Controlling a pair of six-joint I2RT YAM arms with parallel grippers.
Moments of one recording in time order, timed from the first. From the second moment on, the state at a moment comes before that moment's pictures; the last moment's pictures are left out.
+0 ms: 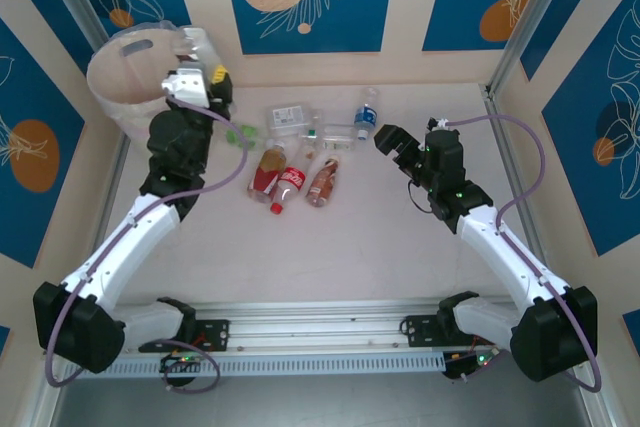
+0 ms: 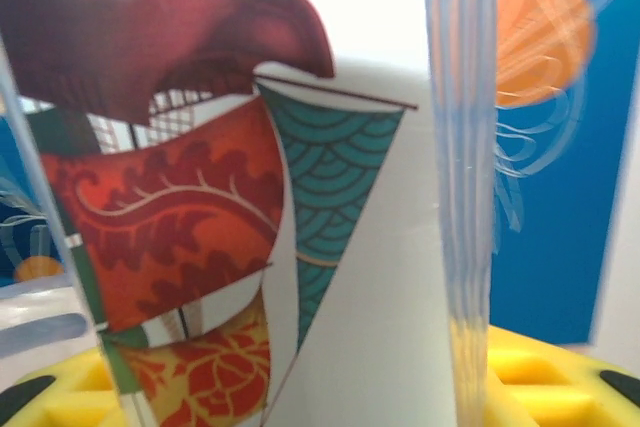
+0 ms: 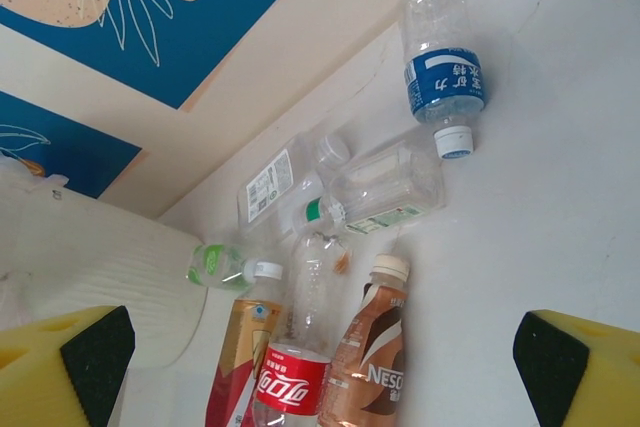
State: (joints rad) left arm -0.35 1.20 1.06 0.41 -0.32 0.06; right arm 0.31 1.10 0.84 -0.13 -0.04 0.87
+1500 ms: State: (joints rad) left arm 0.05 1.79 1.55 0.14 -0.25 -0.31; right arm 0.30 1.23 0.86 -0.16 -0.16 0.96
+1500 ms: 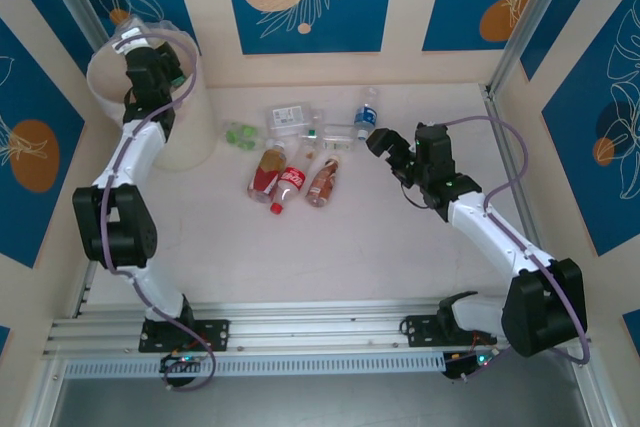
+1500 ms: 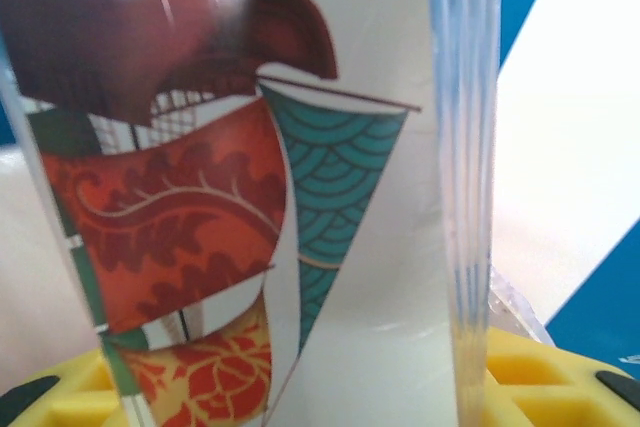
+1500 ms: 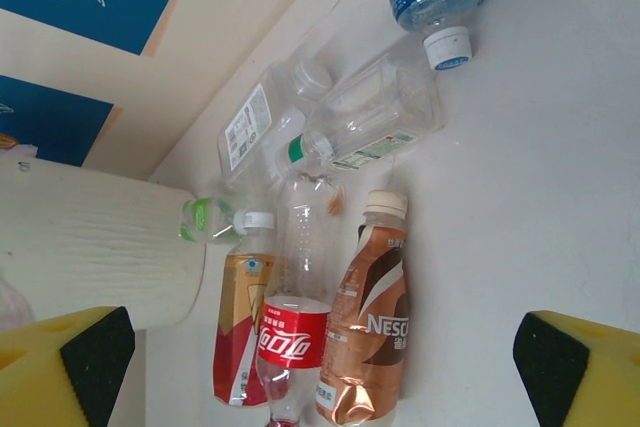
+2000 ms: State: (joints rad) left arm 0.05 1.85 1.65 0.01 -0.06 -0.32; right arm 0.30 1.23 0.87 -0.16 -0.16 0.96
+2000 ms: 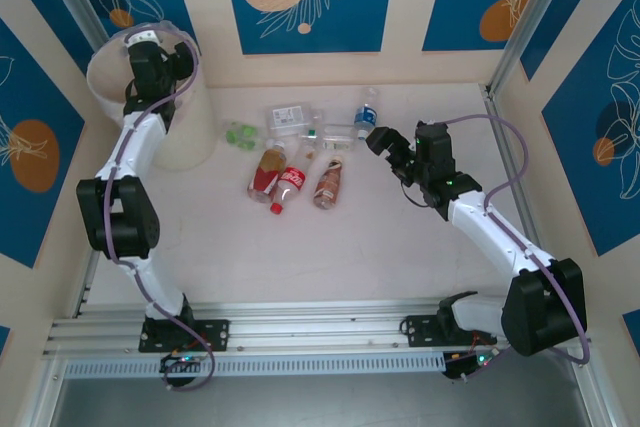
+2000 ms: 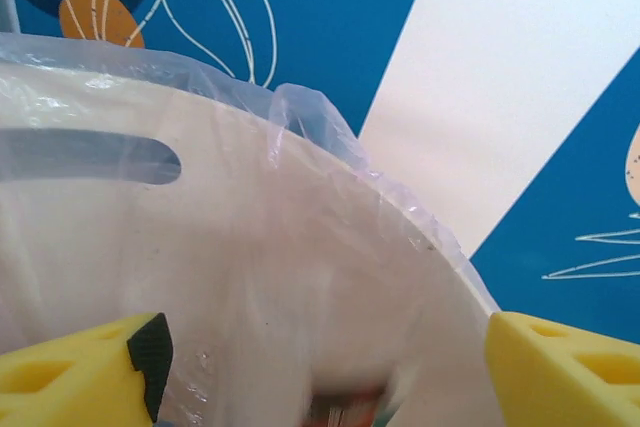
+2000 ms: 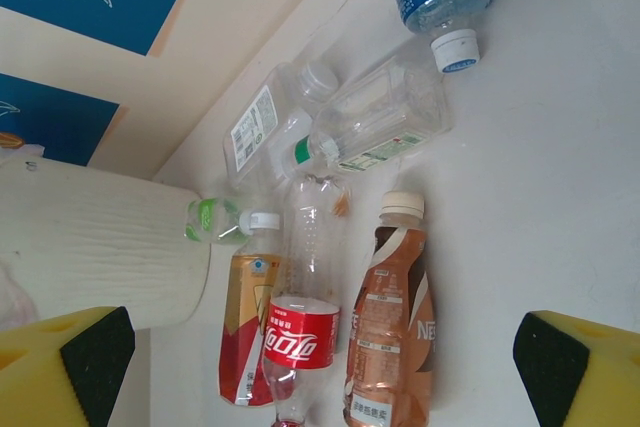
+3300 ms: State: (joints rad) left arm -0.36 1.34 1.23 -0.09 -0.38 -0.33; right arm 0.29 1.18 0.85 -0.31 -0.02 0.95
